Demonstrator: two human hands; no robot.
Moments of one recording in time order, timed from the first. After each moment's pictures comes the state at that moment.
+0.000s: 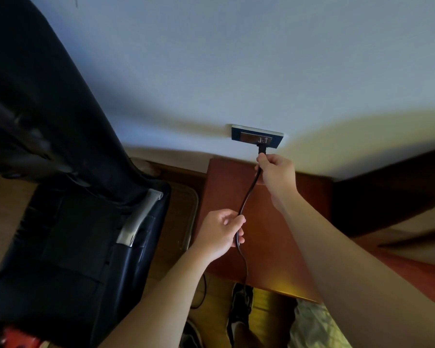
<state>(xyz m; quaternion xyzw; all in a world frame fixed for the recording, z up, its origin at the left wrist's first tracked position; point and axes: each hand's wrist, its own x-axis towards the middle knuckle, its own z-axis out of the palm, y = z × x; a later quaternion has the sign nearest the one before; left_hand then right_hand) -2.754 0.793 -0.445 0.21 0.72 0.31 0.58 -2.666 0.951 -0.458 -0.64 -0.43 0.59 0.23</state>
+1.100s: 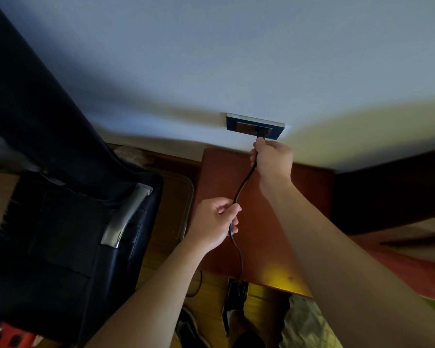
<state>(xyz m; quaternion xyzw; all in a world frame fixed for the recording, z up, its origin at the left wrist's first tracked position) -2.756 0.815 -0.457 0.21 0.73 0.33 0.57 -2.687 0.966 -0.463 -0.66 -0.33 0.61 0.28</state>
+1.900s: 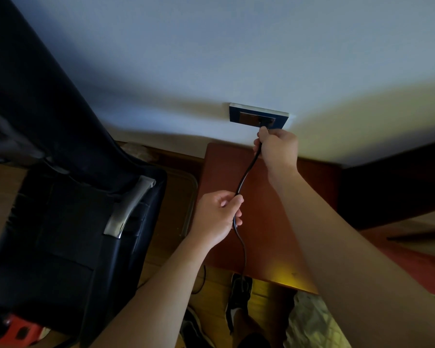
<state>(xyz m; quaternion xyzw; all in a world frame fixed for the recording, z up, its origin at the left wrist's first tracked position) -2.745 0.808 -0.462 0.19 0.74 0.37 0.53 -2.678 0.971 -0.474 -0.64 -0.39 0.60 0.27</state>
